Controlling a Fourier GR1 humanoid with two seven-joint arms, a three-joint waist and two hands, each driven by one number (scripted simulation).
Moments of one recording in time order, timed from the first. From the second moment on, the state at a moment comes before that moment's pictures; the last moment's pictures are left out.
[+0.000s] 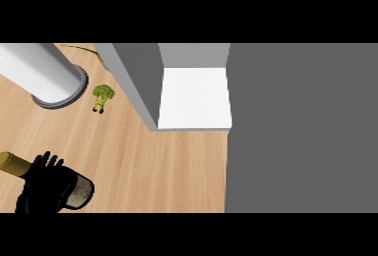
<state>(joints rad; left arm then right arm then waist) 0.08 0.12 0.36 -1.05 0.38 -0.13 -0.53 0.38 -0.16 0.08 -2.39 -0.37 0.30 0.21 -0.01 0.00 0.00</state>
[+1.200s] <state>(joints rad) -0.02 0.14 0.15 -1.00 0.07 -0.14 -0.75 0.35 -0.17 0.09 -2.38 -0.36 0.29 0.21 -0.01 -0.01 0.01</state>
